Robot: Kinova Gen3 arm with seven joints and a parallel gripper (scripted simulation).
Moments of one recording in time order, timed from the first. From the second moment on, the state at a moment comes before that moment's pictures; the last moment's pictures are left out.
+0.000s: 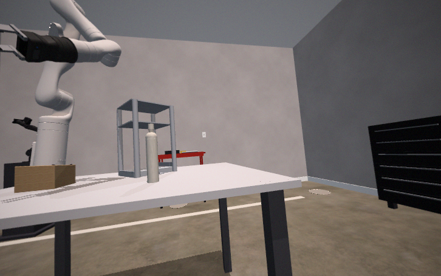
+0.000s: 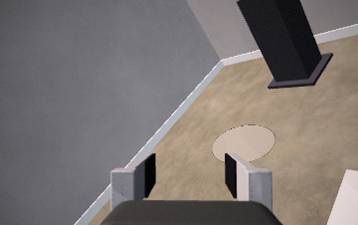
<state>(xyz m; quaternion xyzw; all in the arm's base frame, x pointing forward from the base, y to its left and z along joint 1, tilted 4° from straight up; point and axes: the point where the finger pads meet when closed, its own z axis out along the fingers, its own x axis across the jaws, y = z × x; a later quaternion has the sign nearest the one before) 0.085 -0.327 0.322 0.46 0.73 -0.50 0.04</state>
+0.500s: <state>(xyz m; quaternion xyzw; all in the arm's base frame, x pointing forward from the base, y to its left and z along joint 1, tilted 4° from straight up) 0.085 -0.326 0.327 0.46 0.73 -0.49 0.05</state>
